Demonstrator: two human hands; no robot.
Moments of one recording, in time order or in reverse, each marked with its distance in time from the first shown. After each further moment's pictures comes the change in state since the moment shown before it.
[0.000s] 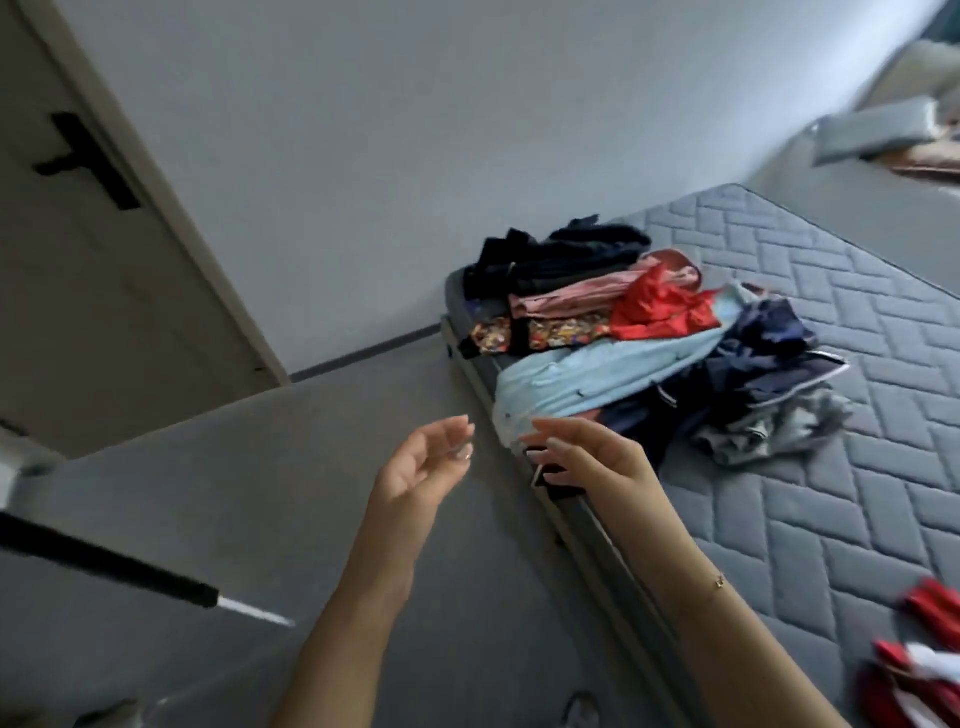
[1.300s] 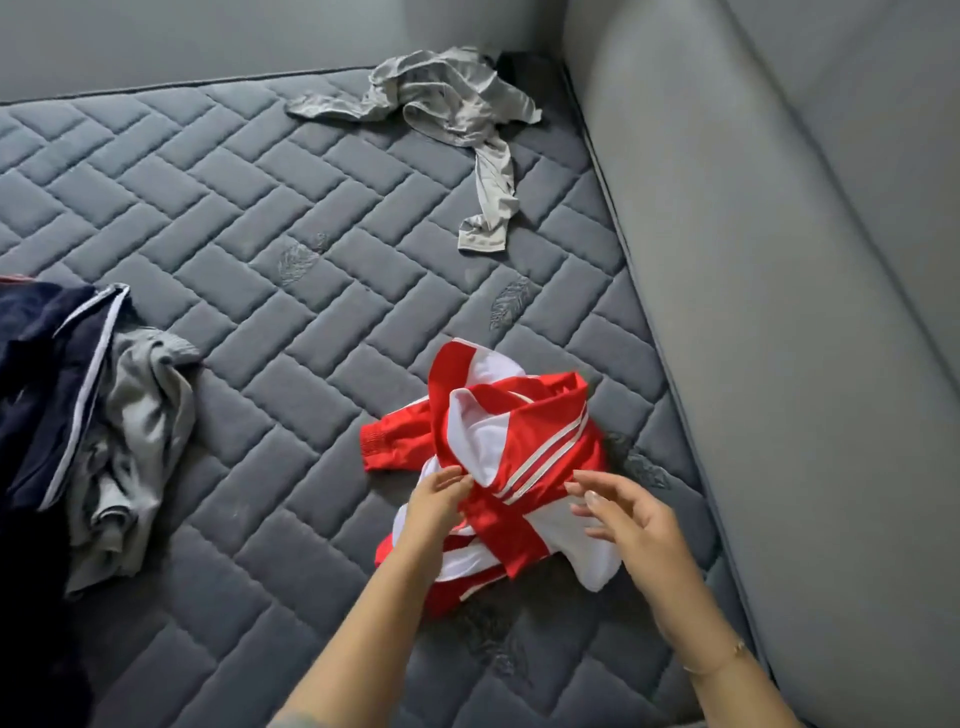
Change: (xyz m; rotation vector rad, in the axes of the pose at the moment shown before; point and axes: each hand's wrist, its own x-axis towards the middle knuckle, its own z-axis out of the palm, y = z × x) left_hand -0.128 -0.401 0.783 0.713 -1.098 -0.699; right_hand -0.306 0.261 -0.662 0.345 1.413 0.380
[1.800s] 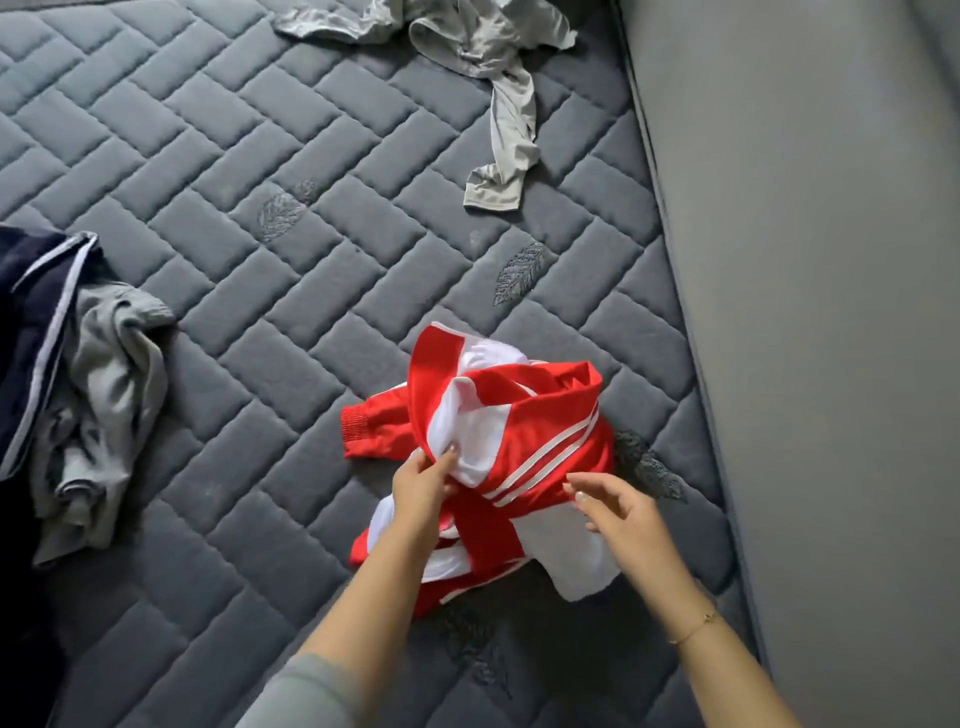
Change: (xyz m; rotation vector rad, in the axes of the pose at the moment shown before) left_hand 0.100 -0.031 0.033 -0.169 0.255 -0.051; right_hand 0.100 0.053 -0.026 -0.161 -0.130 0.092
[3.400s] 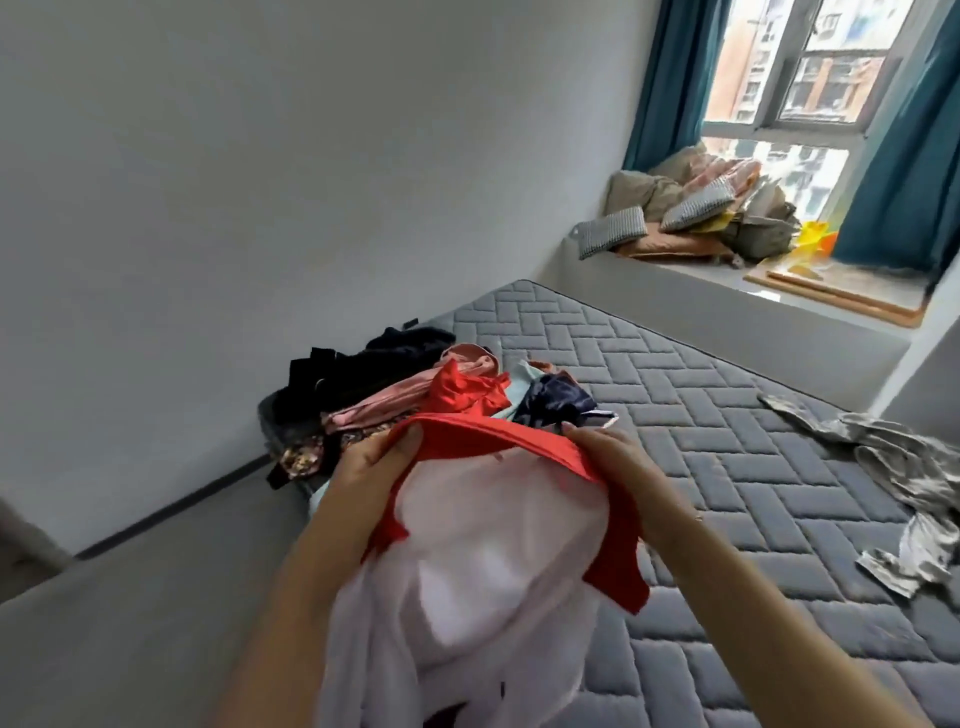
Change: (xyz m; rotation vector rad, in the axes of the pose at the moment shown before) left_hand -0.525 0.006 -0.527 -0.406 0.456 0.872; right_hand -0.423 -0.252 0.366 -0.280 -0.791 -0.533
